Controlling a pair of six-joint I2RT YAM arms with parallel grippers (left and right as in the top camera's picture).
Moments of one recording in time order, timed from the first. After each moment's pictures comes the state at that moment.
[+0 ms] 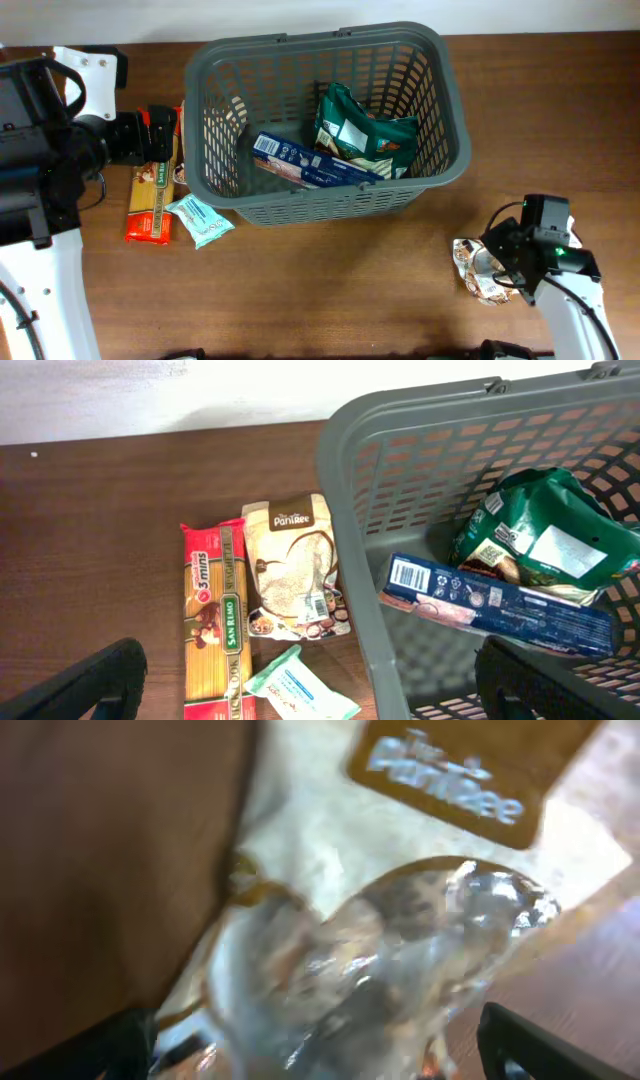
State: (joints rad) left arm 0.19 1.36 1.81 -1.20 0.26 0.18; right arm -0.25 1.12 0.59 -0.77 0.17 0.81
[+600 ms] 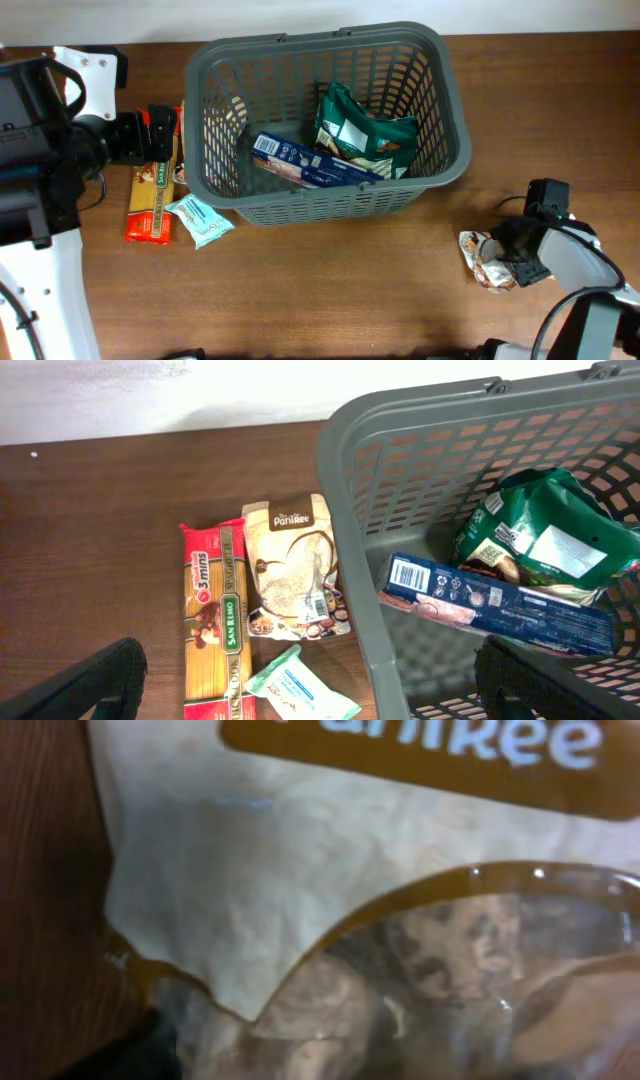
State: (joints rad) left arm 0.19 1.36 1.81 -1.20 0.26 0.18; right arm -0.33 1.48 0.64 -0.58 0.14 0.86
